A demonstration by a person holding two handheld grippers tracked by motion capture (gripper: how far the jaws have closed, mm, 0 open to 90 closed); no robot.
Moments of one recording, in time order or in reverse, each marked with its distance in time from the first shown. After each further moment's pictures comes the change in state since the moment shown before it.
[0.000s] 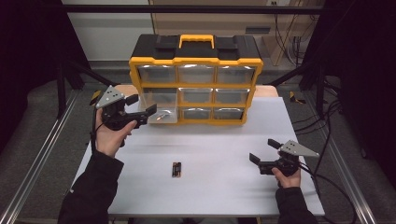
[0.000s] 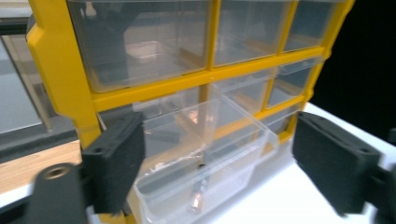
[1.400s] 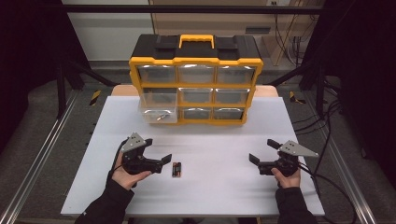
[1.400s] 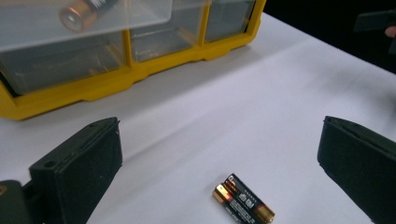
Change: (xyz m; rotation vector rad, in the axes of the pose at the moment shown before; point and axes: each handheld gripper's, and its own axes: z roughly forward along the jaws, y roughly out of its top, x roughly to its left) left arm -0.045 -0.120 0.013 0.207 -0.118 -0.026; right arm 0.001 -0.001 0.001 0.006 0.002 -0.008
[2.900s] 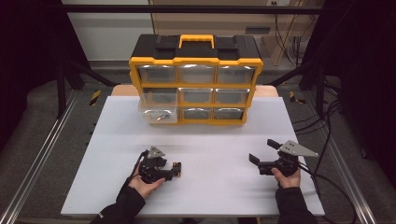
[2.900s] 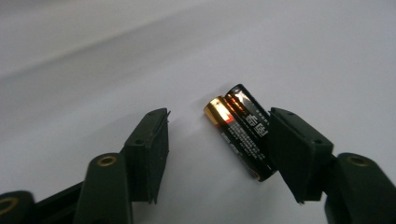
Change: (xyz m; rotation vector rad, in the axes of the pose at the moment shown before) left arm -0.018 -0.039 0.045 0.313 0.064 -0.072; right arm 0.000 0.000 0.000 0.005 -0.001 0.003
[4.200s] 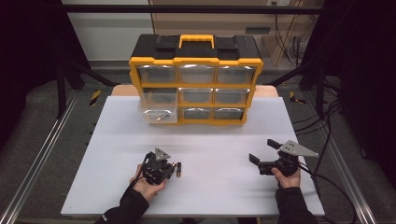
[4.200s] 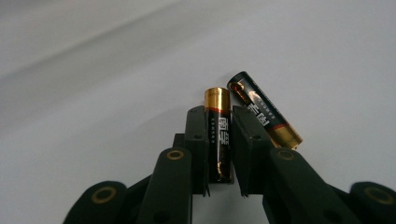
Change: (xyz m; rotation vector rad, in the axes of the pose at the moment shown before) left arm -0.018 0.004 0.001 0.072 0.127 0.033; right arm 0.000 0.000 0.000 -0.002 0.001 -0.001
